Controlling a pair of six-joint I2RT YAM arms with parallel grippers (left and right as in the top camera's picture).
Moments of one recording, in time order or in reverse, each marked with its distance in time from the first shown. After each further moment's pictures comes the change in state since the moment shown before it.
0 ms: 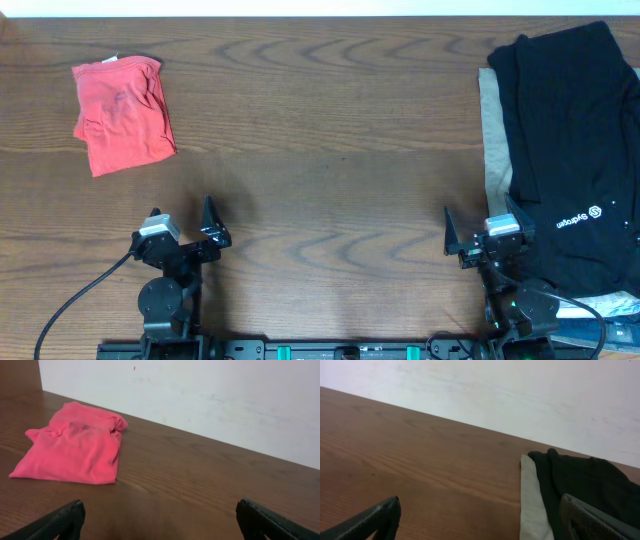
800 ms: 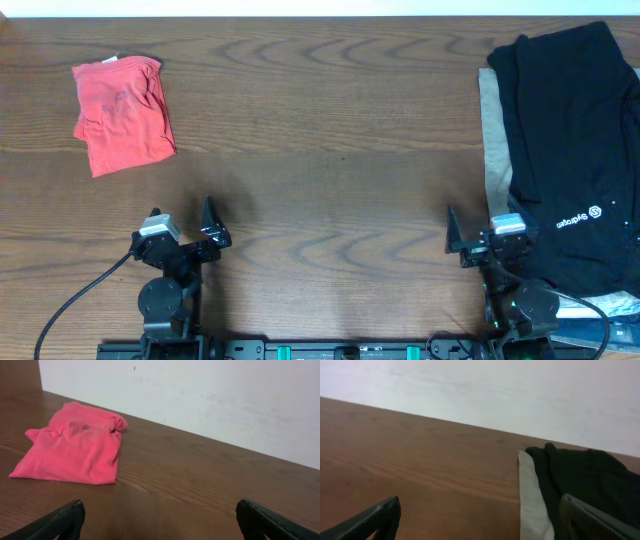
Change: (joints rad) left arm 0.000 0.000 0.000 0.000 0.000 0.000; right arm 0.000 0.000 0.000 0.000 0.042 0.066
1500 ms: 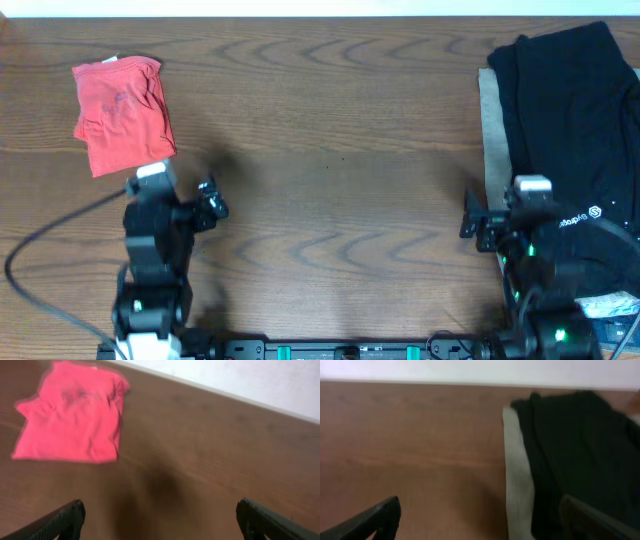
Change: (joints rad) left arm 0.000 0.689 0.459 -0.163 0.031 0.001; right arm -0.053 0.524 0.476 -0.362 0.059 0.134
